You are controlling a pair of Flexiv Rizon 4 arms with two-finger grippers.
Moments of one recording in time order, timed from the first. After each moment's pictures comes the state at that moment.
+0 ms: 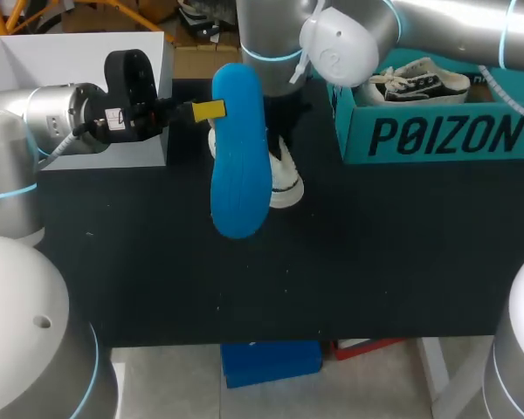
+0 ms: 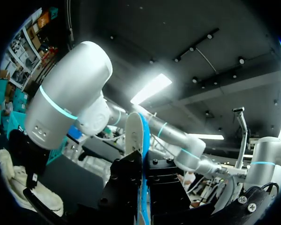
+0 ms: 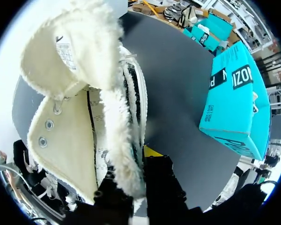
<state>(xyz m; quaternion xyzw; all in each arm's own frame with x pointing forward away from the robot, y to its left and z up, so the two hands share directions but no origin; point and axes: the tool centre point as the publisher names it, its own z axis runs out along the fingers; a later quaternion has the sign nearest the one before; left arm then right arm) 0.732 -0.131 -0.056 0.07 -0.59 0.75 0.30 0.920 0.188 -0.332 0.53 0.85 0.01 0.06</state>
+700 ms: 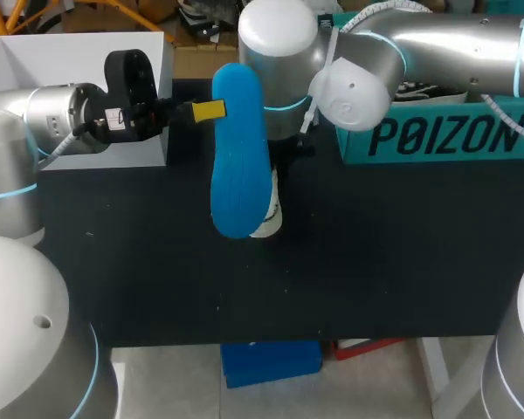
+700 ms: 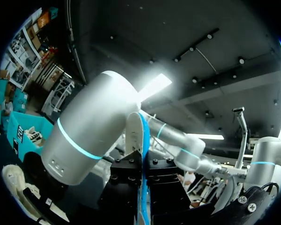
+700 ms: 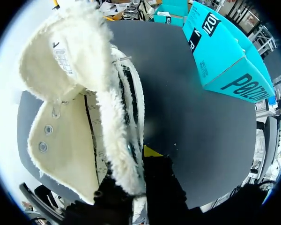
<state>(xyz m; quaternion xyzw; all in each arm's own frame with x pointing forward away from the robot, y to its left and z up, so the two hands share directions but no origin) 0.732 -0.131 -0.056 0.07 -0.59 0.75 0.30 0.868 0.202 -0.358 0.69 0.72 0.06 0.07</state>
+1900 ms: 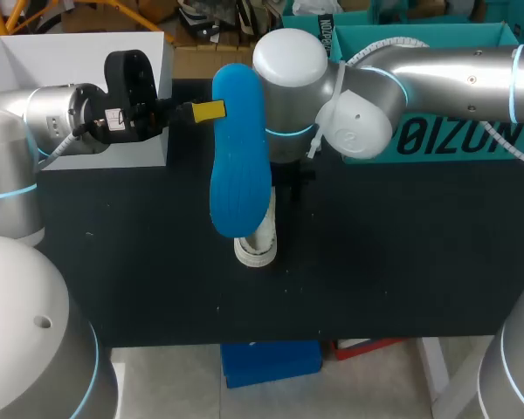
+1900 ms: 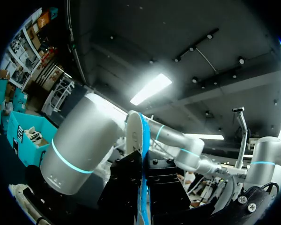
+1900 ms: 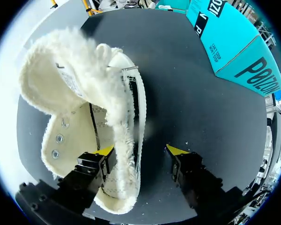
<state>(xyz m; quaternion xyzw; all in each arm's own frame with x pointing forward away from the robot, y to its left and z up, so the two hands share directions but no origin) 0.732 -0.131 -0.056 0.07 -0.59 0.75 0.30 0.862 0.201 -0.397 0.69 0.72 0.07 0.04</state>
